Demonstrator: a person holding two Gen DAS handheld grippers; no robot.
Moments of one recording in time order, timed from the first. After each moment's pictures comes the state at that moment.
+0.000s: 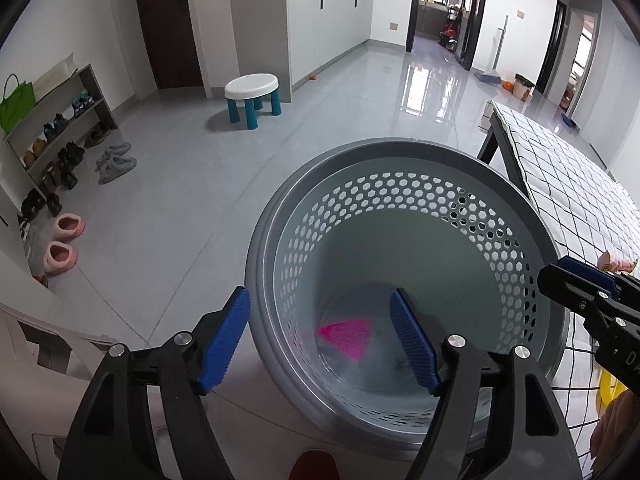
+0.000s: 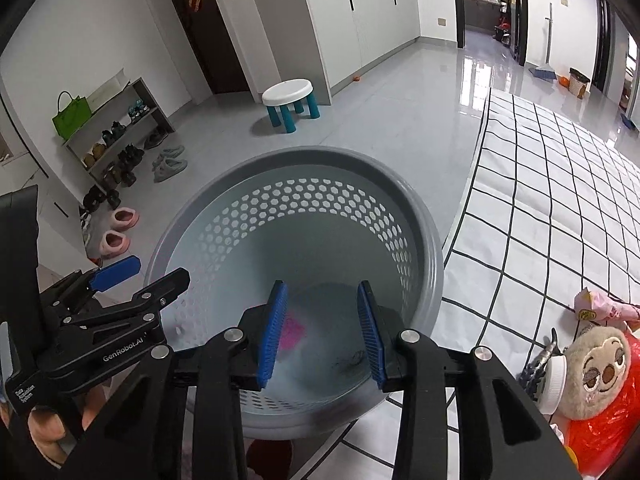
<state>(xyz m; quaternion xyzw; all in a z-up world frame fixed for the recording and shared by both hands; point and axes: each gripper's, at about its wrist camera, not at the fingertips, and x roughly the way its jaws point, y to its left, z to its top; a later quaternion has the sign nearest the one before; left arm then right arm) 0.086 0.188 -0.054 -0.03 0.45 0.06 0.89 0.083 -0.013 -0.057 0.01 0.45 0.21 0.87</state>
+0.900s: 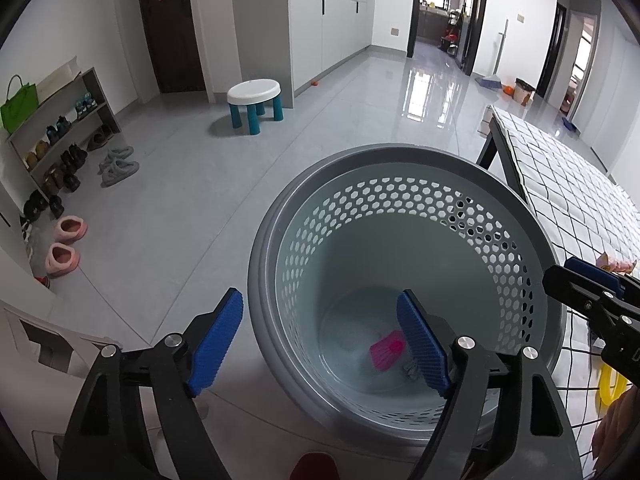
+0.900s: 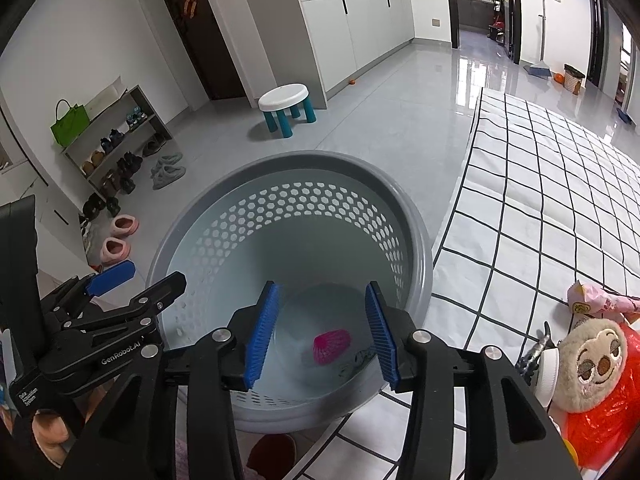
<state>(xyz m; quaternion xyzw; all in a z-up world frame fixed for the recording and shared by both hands) 0.081 0.188 -0.050 -0.03 0.44 0.07 0.89 0.083 -0.022 -0.052 0.02 0.45 0.21 0.87</state>
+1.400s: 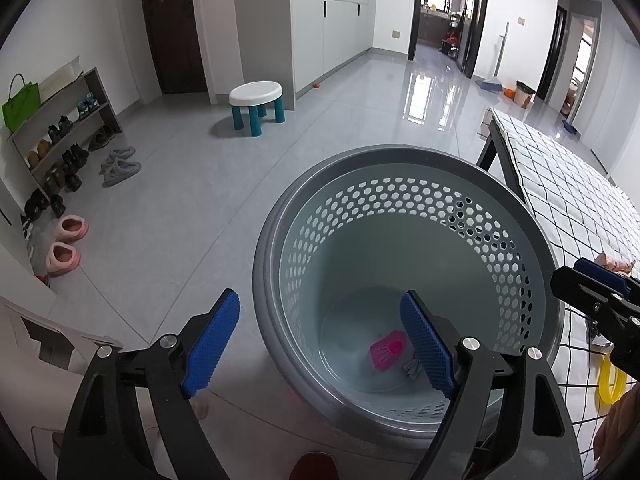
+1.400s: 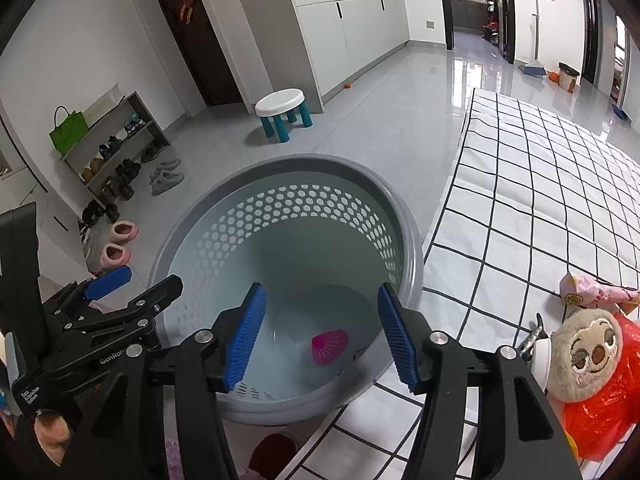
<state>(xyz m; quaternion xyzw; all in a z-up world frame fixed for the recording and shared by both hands) 0.076 0.189 -0.048 -0.04 0.44 0.07 0.90 0.076 -0.028 -0.047 0.03 0.44 0.20 0.87</state>
